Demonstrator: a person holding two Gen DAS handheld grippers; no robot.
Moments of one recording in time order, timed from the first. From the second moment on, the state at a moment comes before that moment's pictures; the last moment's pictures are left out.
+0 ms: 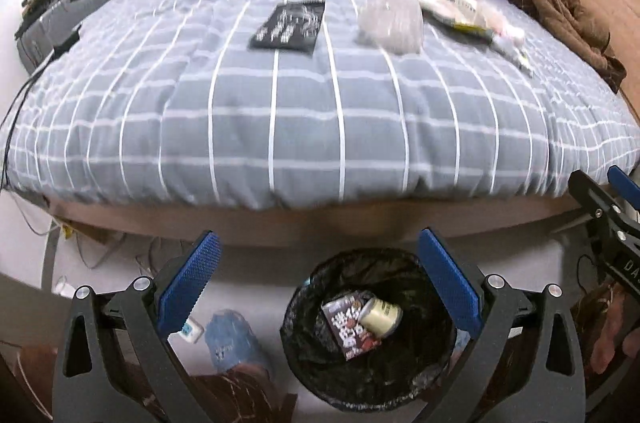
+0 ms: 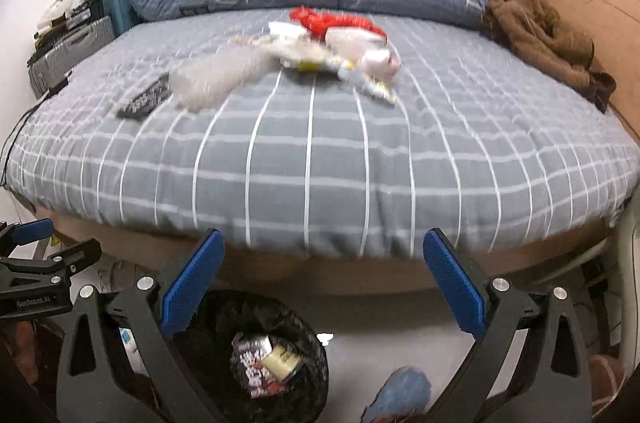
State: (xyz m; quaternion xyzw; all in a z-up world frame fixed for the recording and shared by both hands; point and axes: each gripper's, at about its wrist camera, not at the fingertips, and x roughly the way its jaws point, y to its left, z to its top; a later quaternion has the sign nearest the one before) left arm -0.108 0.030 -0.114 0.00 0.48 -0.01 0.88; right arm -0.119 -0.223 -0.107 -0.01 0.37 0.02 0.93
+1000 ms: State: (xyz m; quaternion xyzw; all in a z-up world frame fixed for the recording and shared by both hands) left arm 0.061 0.066 -0.089 -0.01 0.43 0.05 0.90; right arm 0.035 -0.278 -0.088 0.01 0.34 -0.02 0.94
